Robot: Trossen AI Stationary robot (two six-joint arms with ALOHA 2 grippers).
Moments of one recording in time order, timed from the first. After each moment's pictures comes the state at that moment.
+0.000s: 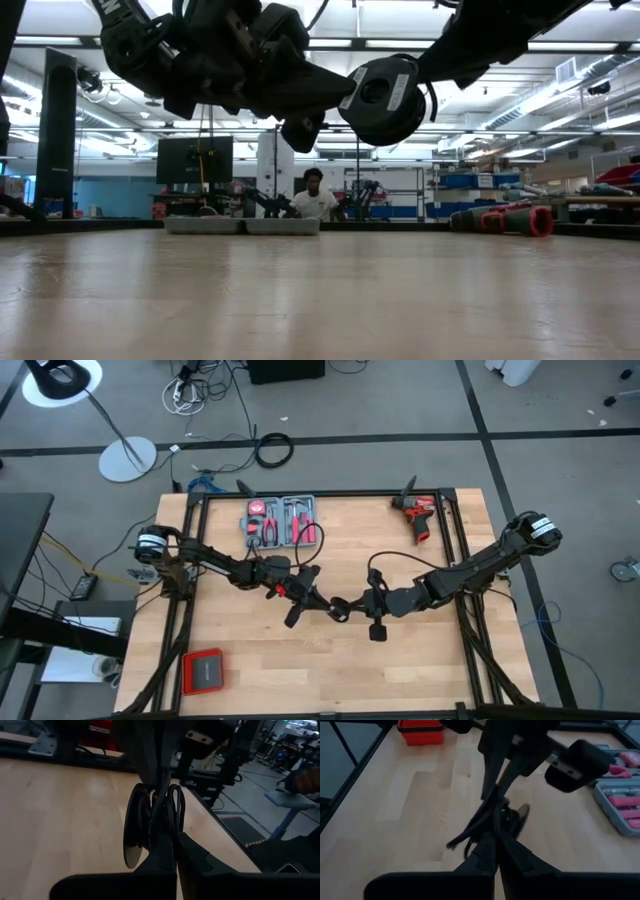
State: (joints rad) left arm -0.04 1.73 0.72 0.82 0.38 -0.21; right arm 0.42 1.37 0.77 0.04 0.40 0.20
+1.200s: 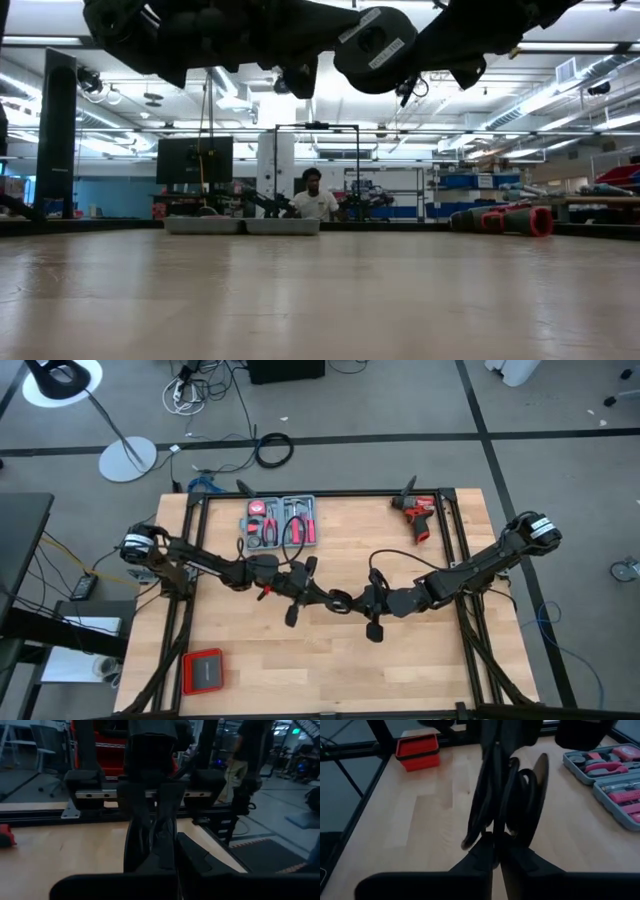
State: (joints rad) left arm -0.09 1.63 0.73 0.89 0.23 -0.10; right arm 0.42 1.37 0.77 0.11 0.45 0.31
